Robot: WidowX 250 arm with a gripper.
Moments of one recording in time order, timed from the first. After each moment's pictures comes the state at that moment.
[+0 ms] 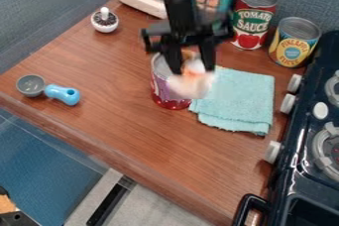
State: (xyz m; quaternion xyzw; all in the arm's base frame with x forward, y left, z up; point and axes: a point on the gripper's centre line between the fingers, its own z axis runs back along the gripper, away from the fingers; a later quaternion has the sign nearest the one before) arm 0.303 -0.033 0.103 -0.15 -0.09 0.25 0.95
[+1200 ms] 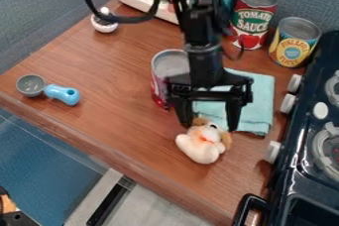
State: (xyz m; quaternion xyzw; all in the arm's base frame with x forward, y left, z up) arm 0.290 -0.073 0.057 -0.16 0.00 0.14 0.98
